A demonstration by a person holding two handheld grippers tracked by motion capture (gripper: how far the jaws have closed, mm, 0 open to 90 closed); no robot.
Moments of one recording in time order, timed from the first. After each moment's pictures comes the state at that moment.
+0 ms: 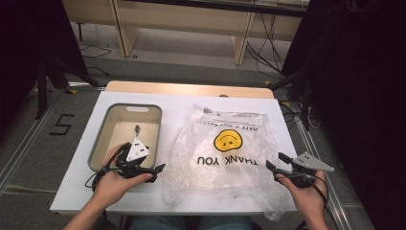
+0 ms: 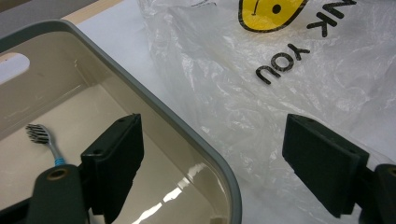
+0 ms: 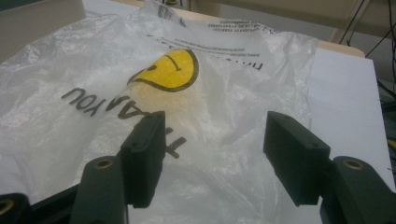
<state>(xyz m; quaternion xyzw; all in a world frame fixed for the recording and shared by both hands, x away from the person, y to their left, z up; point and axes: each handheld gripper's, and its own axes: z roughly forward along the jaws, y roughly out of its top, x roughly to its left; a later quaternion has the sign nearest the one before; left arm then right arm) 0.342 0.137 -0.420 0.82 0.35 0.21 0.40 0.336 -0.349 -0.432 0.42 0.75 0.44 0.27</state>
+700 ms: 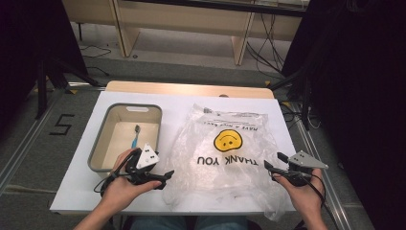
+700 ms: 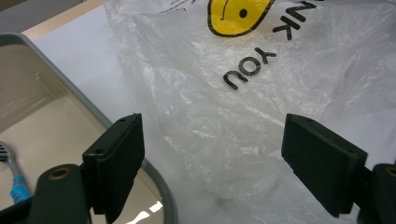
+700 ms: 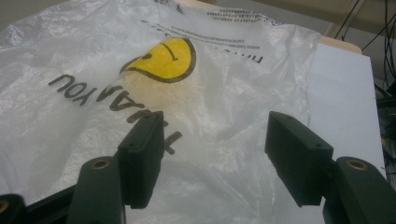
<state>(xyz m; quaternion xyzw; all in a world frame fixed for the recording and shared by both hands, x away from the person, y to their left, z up) 0.326 0.109 -0.419 0.83 0.32 0.20 0.41 0.341 -0.342 -0.433 0.42 0.76 0.41 0.28</state>
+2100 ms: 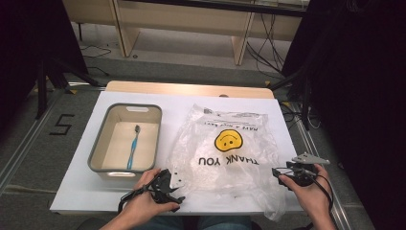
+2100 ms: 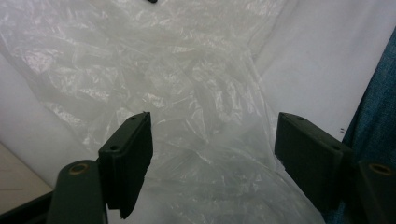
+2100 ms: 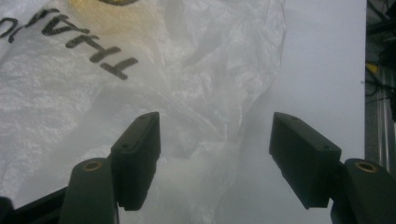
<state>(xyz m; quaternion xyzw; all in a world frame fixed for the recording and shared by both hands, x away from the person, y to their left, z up) 0.310 0.057 -0.468 0.91 0.27 0.14 0.28 0.344 -0.366 -0.442 0.50 0.78 0.31 0.23</state>
